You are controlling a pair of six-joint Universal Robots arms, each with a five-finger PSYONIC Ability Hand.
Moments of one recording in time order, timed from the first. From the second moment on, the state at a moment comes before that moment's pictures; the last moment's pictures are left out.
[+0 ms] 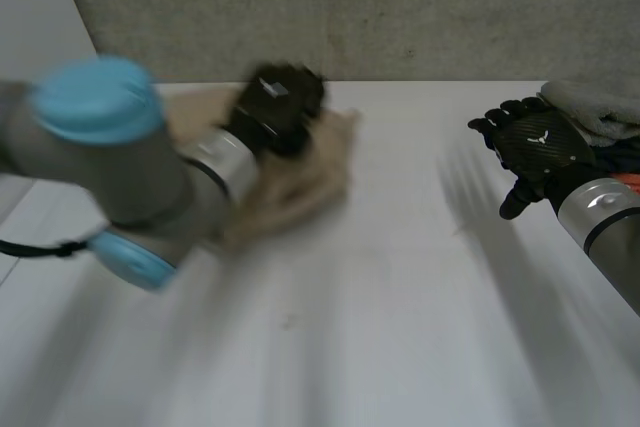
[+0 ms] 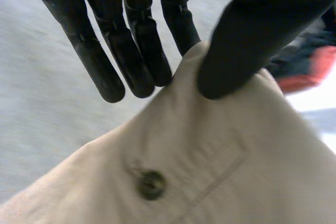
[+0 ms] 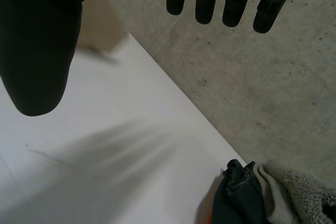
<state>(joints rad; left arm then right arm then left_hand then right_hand) 4.11 -2.13 -1.20 3.33 -1.38 3.32 1.73 -1.31 1.70 -0.26 1.26 2.63 1.10 1.16 1.15 1.17 0.98 0.22 0.21 0.20 0.20 0.05</state>
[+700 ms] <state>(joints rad) 4.53 -2.27 -1.13 3.08 -1.37 3.74 2.15 -1.20 1.70 -0.17 1.28 2.88 0.25 0.24 0.25 0.24 0.07 0.24 0.24 0.24 0.24 0.07</state>
